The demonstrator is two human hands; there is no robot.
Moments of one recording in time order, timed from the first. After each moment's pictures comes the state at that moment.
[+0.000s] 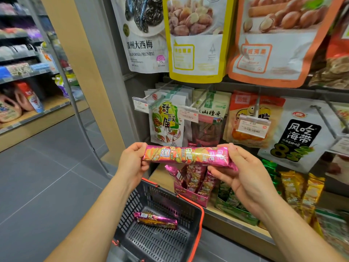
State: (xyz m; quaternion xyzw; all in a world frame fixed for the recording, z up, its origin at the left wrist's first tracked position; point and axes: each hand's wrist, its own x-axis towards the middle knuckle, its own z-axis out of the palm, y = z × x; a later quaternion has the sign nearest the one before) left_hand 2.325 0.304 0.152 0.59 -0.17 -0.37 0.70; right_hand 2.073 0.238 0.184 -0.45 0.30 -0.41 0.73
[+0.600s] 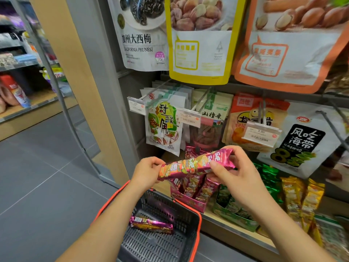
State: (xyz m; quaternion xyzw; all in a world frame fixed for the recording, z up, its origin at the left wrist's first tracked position) left_hand 2.333 0.263 0.098 0.79 -0.37 -0.25 0.41; right_hand 2.088 0.221 0.173 -0.66 0.35 -0.37 0.55
